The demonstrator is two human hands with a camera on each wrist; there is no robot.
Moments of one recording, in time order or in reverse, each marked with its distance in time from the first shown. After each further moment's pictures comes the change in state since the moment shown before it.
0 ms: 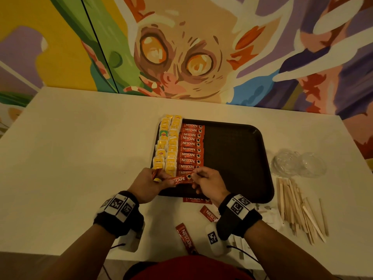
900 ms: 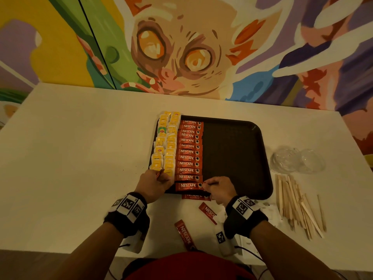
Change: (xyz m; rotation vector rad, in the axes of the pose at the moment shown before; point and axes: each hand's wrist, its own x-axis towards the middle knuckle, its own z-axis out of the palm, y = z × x) left_hand 0.009 -0.017 0.023 0.182 0.123 -0.120; right_hand 0.006 0.035 -0.026 -0.268 0.164 0.276
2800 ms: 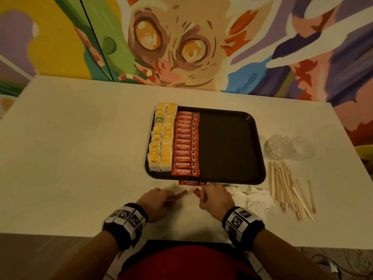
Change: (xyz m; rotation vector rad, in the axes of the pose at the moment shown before) left_hand -0.068 0.002 0.021 0.515 -0.510 0.076; right_hand -0.051 0.042 0.011 -0.779 -0.014 -0.384
